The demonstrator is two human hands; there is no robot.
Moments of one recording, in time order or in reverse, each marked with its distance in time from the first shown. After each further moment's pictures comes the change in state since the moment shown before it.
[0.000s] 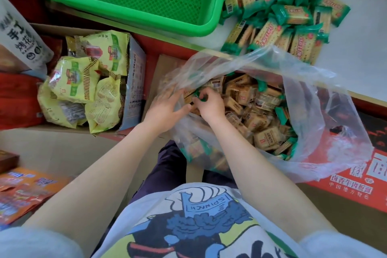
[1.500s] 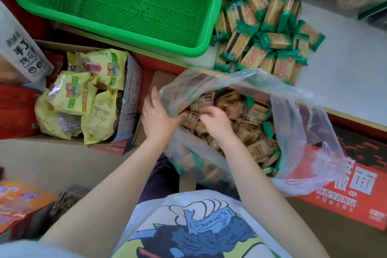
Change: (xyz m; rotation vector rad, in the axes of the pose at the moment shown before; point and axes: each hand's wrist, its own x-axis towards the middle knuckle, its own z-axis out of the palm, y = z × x) left_hand -0.004 0.036 0.005 -0.164 0.421 -0.336; right_hand -0.045 -0.016 -0.066 0.216 -0.164 0.106
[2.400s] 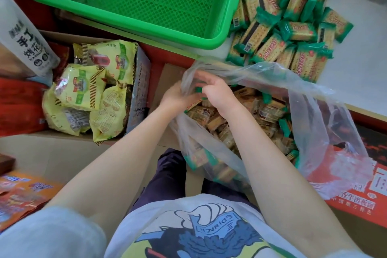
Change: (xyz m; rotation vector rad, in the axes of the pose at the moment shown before) left_hand 0.059 0.019 -0.003 -0.331 -0.375 -0.037; right_hand 0.059 -0.047 0.020 0.099 -0.169 -0.239
